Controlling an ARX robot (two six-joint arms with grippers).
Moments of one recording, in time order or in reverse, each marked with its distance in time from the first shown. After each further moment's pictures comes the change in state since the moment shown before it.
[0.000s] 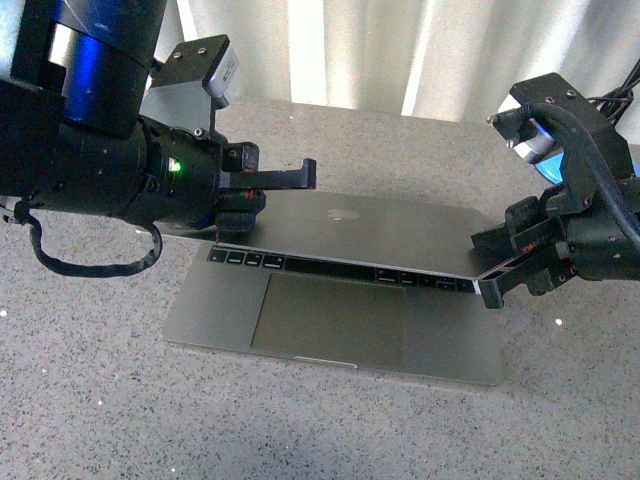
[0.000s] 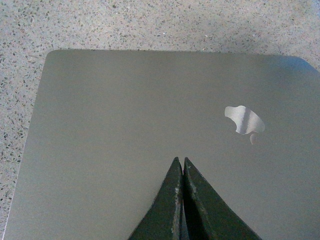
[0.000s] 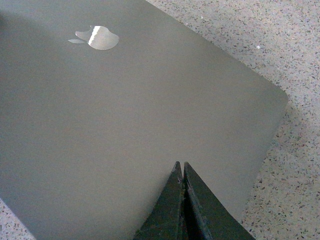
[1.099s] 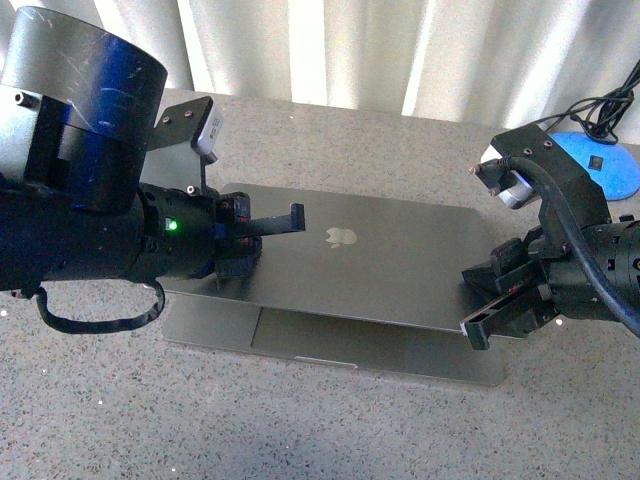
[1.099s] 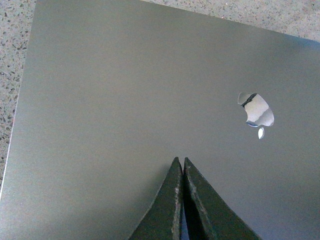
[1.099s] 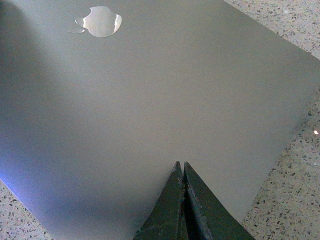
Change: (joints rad) left arm 0.004 0.076 -0.083 0.139 0.026 -0.113; right arm 0.019 0.074 -0.034 0.063 0.005 0.011
